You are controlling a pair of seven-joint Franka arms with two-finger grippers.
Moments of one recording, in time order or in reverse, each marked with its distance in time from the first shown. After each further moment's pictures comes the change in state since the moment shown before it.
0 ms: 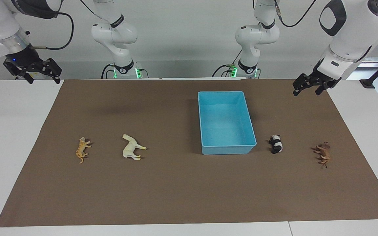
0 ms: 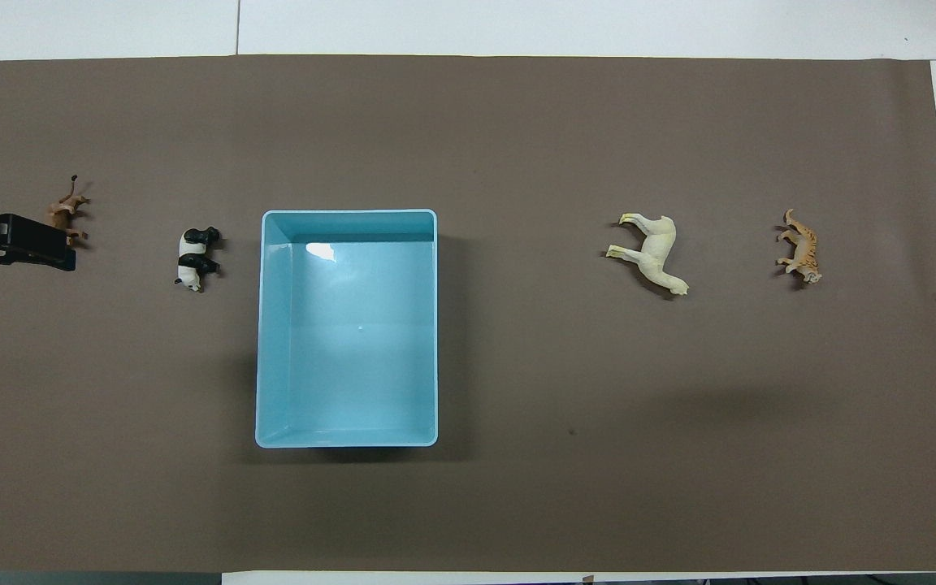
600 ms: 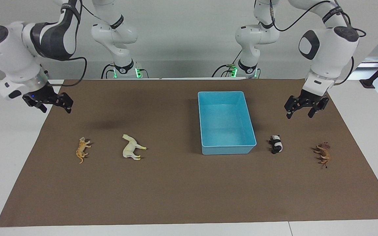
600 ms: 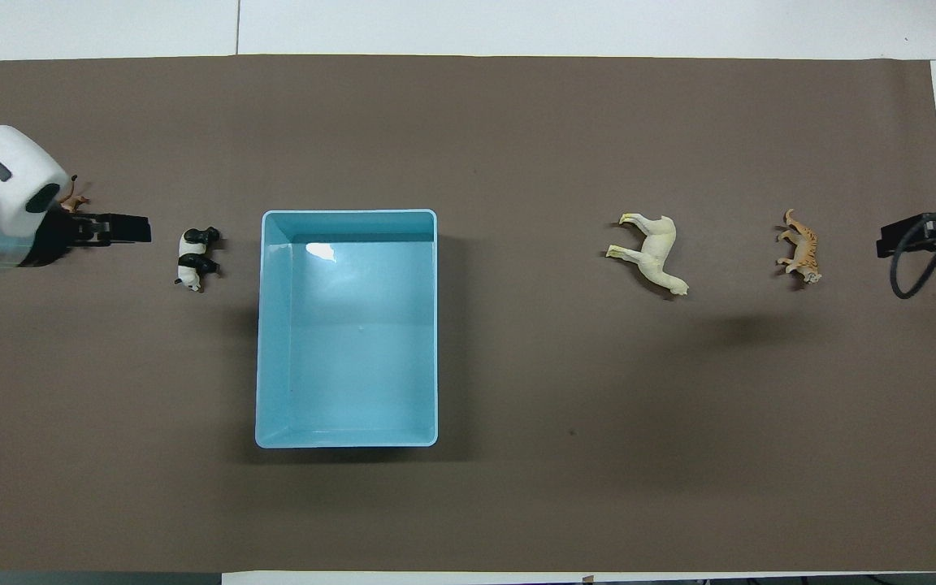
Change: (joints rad) left arm -0.042 0.006 -0.012 -0.366 0.000 0.616 -0.001; right arm 0.008 0.154 0.012 -0.213 0.019 0.399 0.049
